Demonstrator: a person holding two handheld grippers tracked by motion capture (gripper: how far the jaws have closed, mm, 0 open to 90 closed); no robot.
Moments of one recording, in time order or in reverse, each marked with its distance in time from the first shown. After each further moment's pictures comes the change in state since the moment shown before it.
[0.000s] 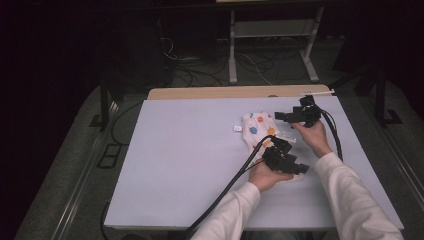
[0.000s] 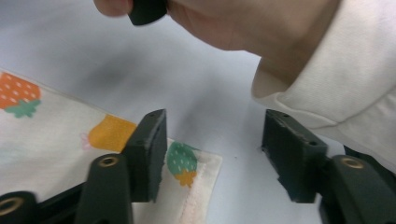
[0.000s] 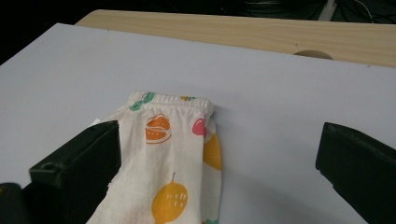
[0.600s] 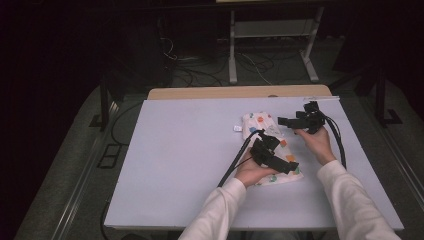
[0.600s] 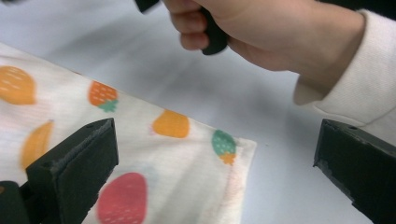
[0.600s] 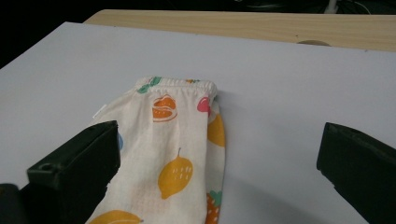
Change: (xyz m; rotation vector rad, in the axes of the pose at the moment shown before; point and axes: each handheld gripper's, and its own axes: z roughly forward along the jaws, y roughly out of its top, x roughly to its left) left arm 0.012 -0.002 -0.035 -0.035 0.103 0.049; right arm 0.001 -0.018 -0.013 -0.021 0.012 -0.001
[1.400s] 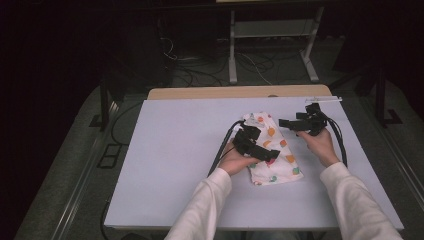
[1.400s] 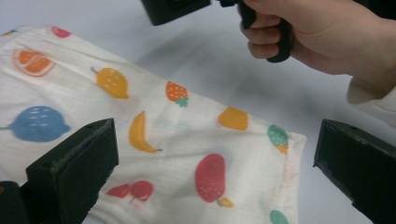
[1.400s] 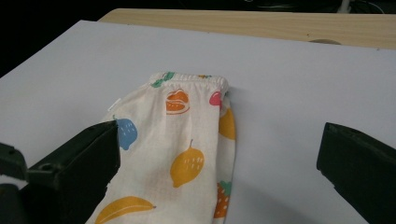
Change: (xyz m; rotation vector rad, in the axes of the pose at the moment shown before) left arm 0.043 -0.002 -0.032 -0.028 0.061 -0.015; right arm 0.002 -0.003 -0.008 0.000 0.040 -0.011
